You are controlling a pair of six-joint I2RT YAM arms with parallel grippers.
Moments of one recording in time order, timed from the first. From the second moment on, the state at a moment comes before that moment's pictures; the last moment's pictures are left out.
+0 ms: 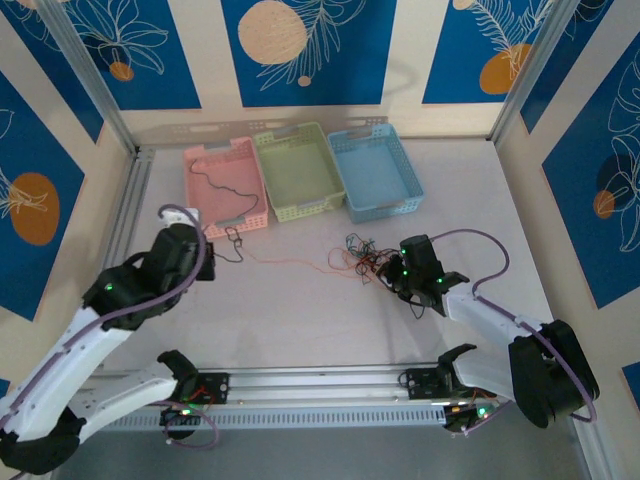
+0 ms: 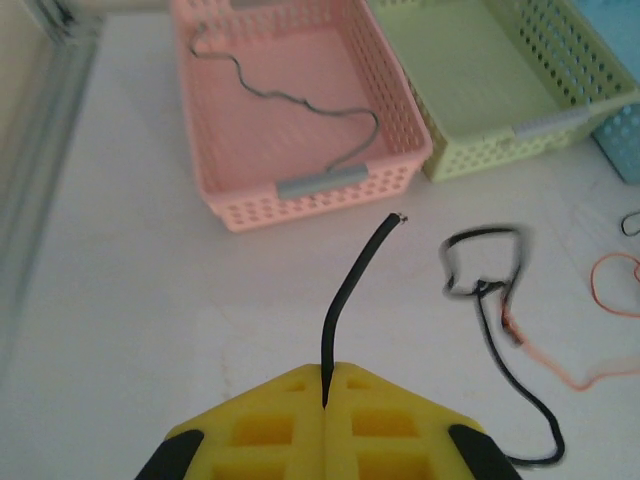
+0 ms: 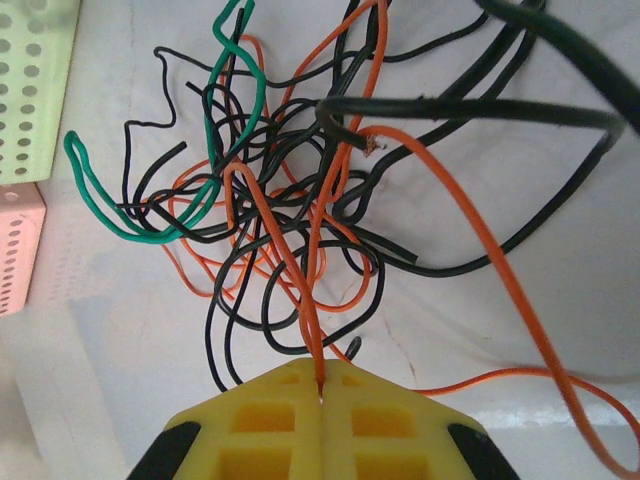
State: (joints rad) left arm -0.70 0.81 1.17 -1.11 -0.53 -0.46; right arm 0.41 1.13 0.46 -0.20 -0.15 1.09
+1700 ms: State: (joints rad) left arm -0.70 0.67 0.98 -0.72 0.25 -0.29; right arm 0.86 0.84 0.86 -0.26 -0.46 0.40
